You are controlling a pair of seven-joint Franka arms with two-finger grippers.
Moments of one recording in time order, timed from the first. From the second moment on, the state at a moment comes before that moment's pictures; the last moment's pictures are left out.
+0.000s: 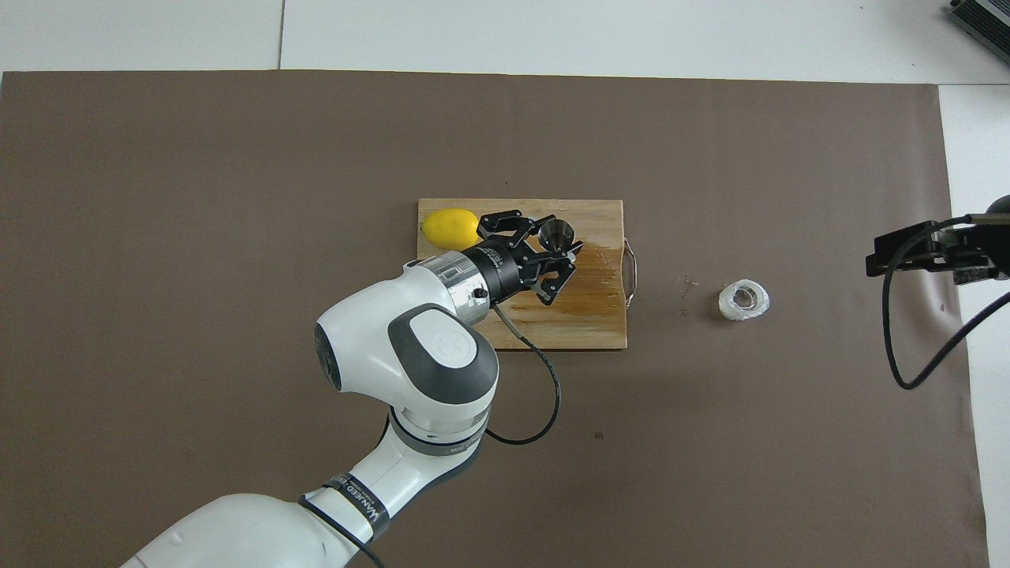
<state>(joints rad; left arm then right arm) -0.46 0.39 -0.34 -1.78 -1.72 2.96 -1.43 -0.06 -0.01 0.02 -1.61 0.03 1.55 0.07</state>
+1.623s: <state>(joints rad) -0.51 0.46 -0.35 -1.77 -1.66 3.07 -1.42 -0.06 -0.01 0.02 -1.61 0.03 1.55 0.07</state>
